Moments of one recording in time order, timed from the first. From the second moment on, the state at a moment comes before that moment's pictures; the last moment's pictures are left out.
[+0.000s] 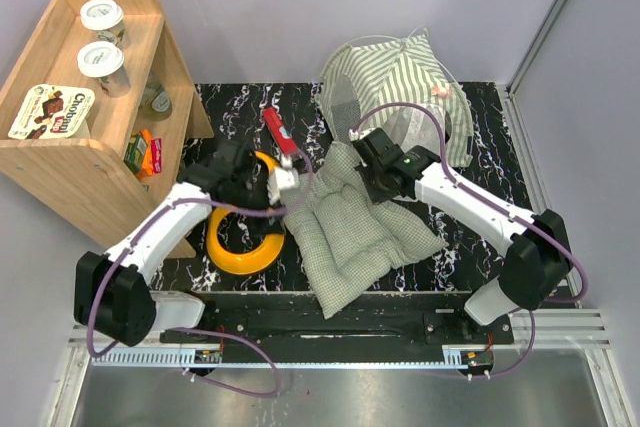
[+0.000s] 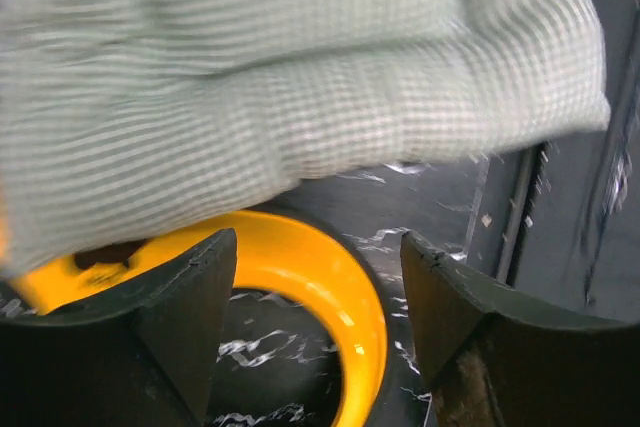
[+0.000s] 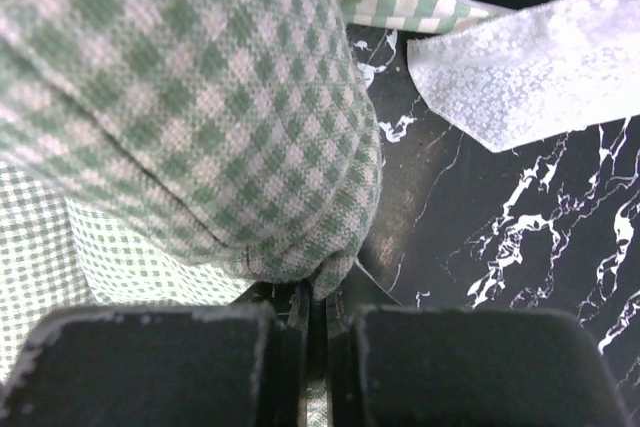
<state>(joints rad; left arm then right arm) -0.31 1.29 1.05 -0.82 0.74 0.71 0.71 1.54 1.30 -0.81 0.22 0.22</state>
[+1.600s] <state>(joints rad) -0.66 1.46 0.89 -0.41 0.49 0.93 0.69 1.46 0.81 0.04 -0.37 0.39</state>
